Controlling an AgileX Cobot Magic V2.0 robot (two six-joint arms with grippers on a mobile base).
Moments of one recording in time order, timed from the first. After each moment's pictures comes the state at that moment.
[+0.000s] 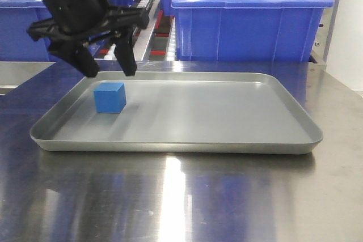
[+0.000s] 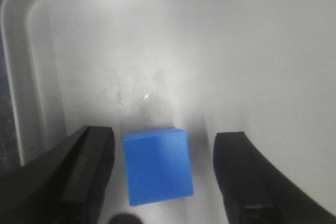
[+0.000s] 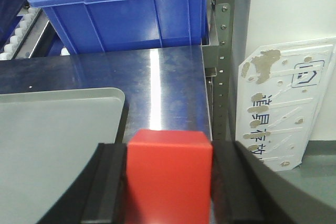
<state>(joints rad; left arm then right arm) -0.48 1.81 -1.36 -0.10 0.69 -0.21 0.06 0.49 -0.49 0.05 0.36 0.16</state>
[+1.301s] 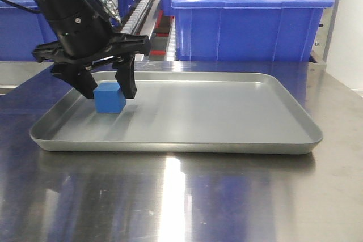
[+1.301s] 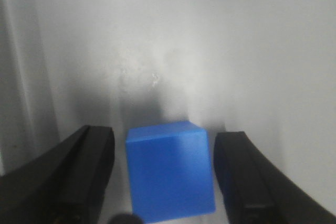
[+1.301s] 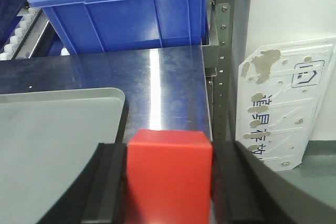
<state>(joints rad) -0.48 1.86 -1.36 -0.10 0.69 -0.21 0.06 0.49 -0.49 0.05 0.36 0.16</state>
